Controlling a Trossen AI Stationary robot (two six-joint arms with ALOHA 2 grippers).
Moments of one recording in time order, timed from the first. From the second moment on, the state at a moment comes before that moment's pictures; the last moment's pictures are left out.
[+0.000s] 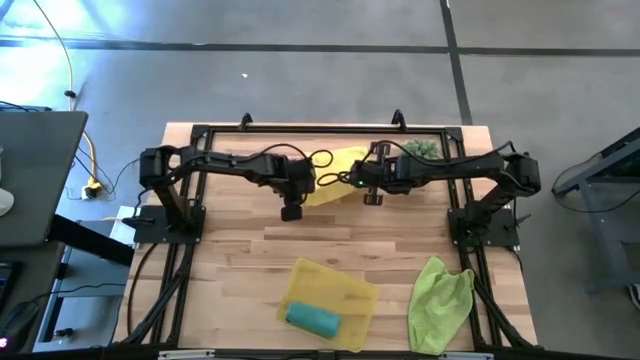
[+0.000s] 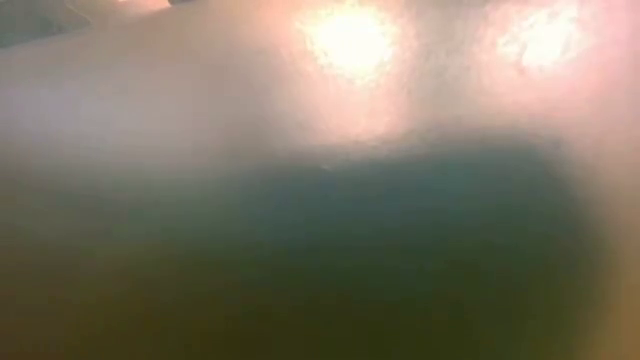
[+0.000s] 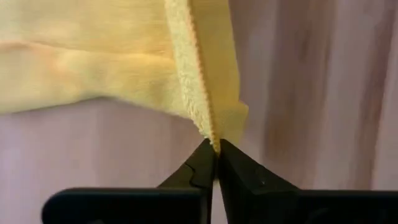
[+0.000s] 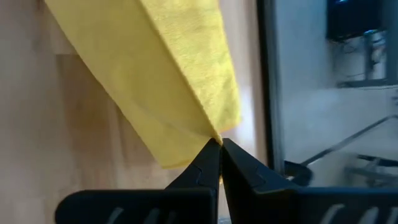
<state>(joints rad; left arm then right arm) 0.33 1.75 1.15 -0.64 -0.03 0.15 -0.13 1.58 1.16 -0.75 0.58 -0.23</state>
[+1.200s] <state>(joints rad) 0.27 1.52 1.61 -1.18 -0.66 0.58 -0.14 1.58 1.64 -0.94 0.69 -0.50</state>
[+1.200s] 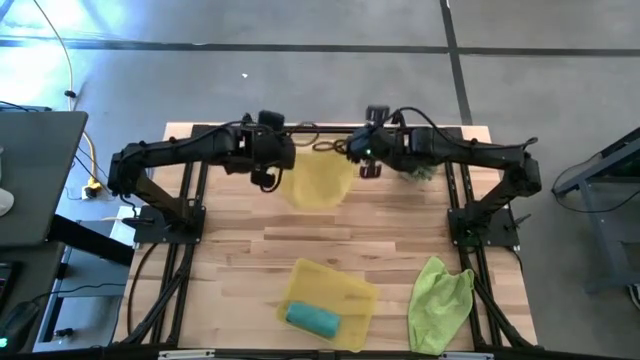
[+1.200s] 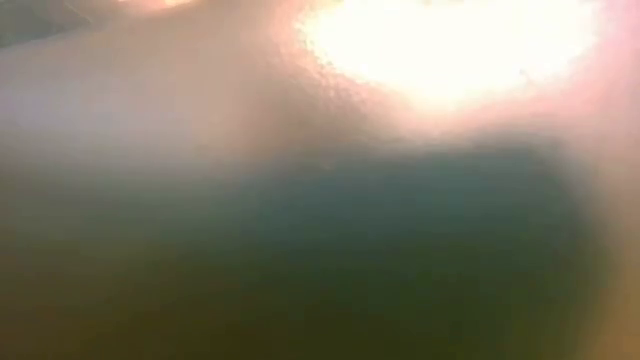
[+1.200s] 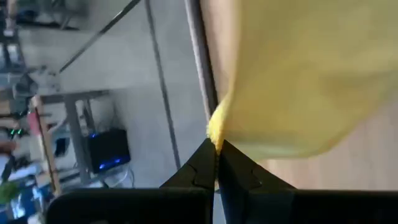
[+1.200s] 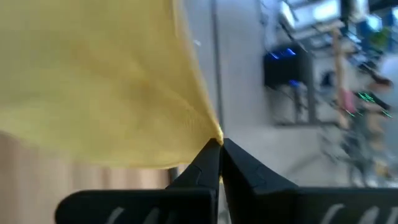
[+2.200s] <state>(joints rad) 0.10 1.53 1.10 -0.91 -0.57 0.12 0.00 1.60 1.12 -0.63 0.56 -0.14</state>
